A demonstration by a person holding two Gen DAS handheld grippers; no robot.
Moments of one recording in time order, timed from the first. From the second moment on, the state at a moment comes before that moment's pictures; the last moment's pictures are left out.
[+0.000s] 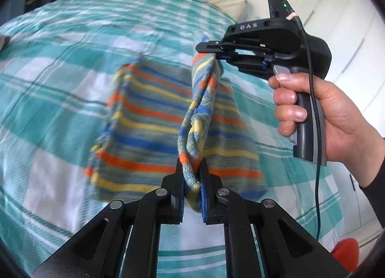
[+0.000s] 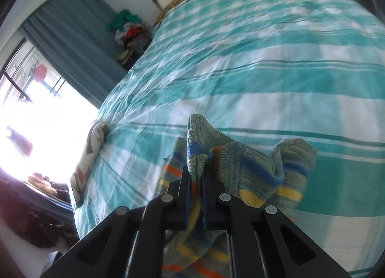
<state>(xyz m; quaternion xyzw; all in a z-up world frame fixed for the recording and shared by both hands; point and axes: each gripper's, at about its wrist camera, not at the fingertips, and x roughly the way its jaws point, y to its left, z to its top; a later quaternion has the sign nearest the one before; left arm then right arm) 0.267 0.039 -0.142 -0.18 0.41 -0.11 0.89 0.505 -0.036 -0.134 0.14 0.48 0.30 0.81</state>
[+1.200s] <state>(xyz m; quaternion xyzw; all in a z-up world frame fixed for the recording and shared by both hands) 0.308 0.048 -0.153 -0.06 0.46 -0.13 0.88 0.359 -0.082 -0.200 0.03 0.48 0.29 0.83</state>
